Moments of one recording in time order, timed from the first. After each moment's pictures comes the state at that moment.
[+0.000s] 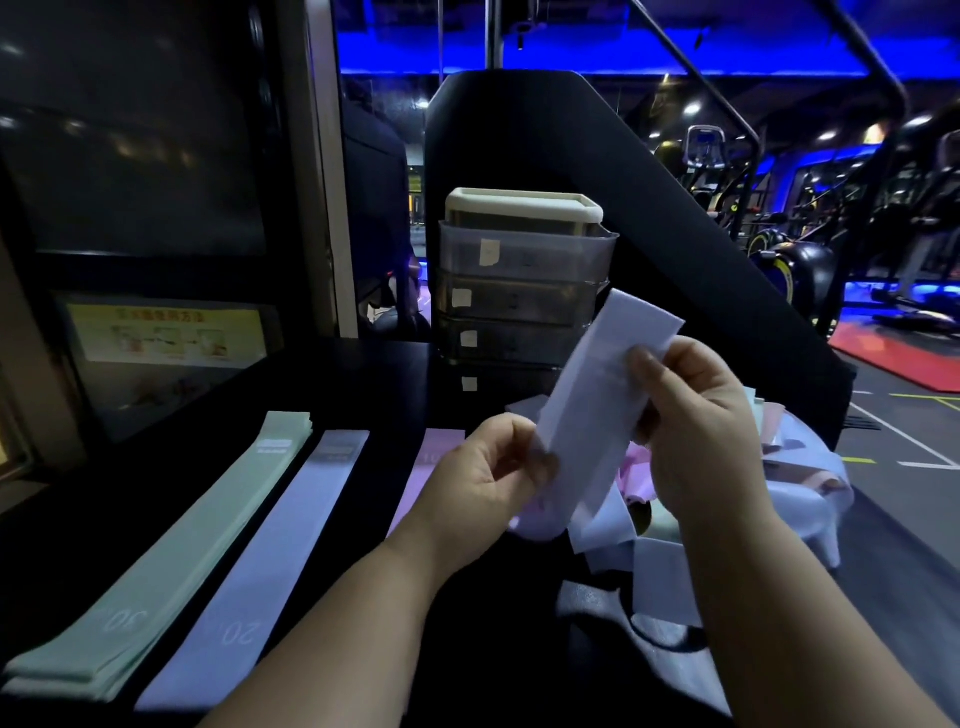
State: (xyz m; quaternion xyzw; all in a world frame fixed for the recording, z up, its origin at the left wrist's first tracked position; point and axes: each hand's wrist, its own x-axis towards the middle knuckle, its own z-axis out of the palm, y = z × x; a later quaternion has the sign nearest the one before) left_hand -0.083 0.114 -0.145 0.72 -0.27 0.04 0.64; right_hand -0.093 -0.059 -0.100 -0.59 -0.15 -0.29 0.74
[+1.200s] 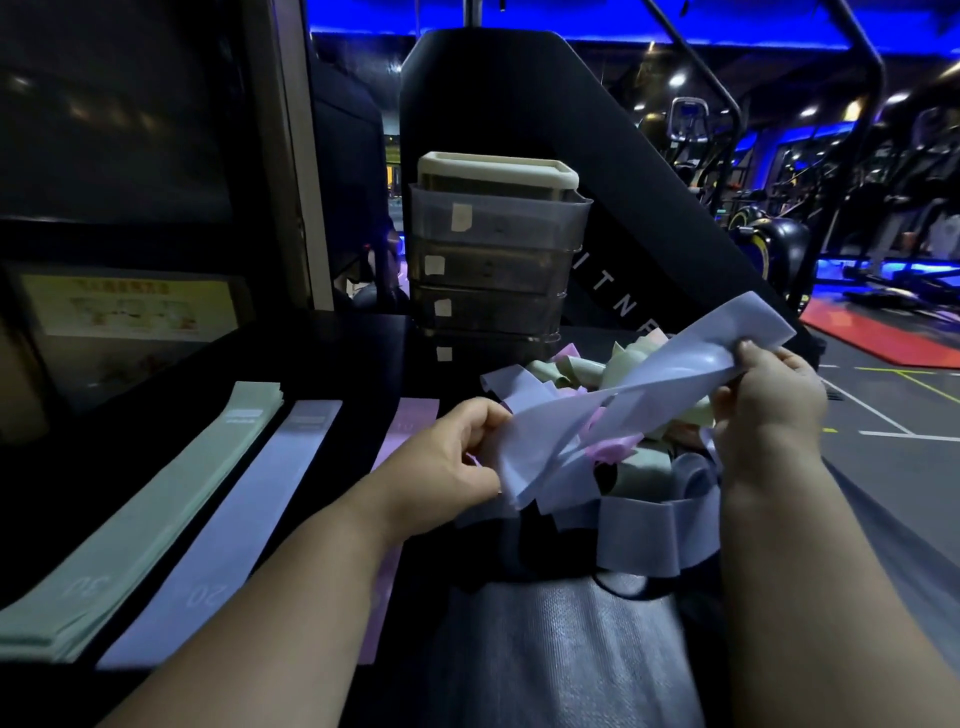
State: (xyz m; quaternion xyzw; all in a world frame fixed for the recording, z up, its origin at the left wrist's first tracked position) left_hand -0.086 0.122 -0.144 0.78 -0.27 -0.06 0.57; right_hand -0.075 -0.138 -0.103 -0.47 0.14 -0.39 0.78
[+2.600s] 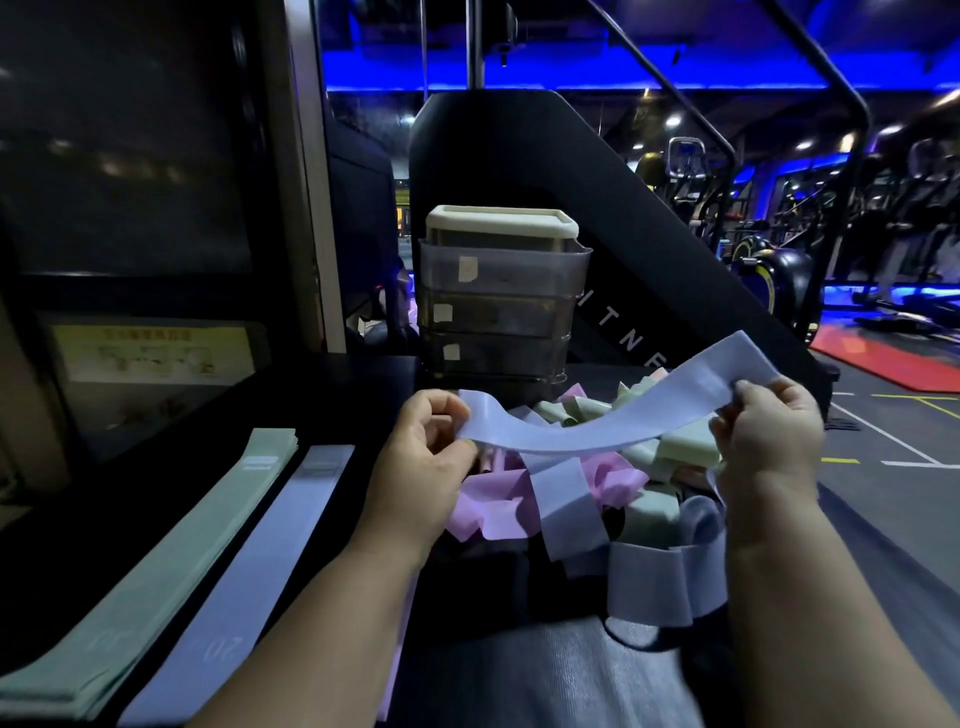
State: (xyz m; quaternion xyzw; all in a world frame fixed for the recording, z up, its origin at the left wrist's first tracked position) left_hand -0.094 0.118 -0.121 0.74 -0.09 0.17 0.65; right_hand -0.064 -0.139 -0.106 -0.49 0.12 -0.43 0.75
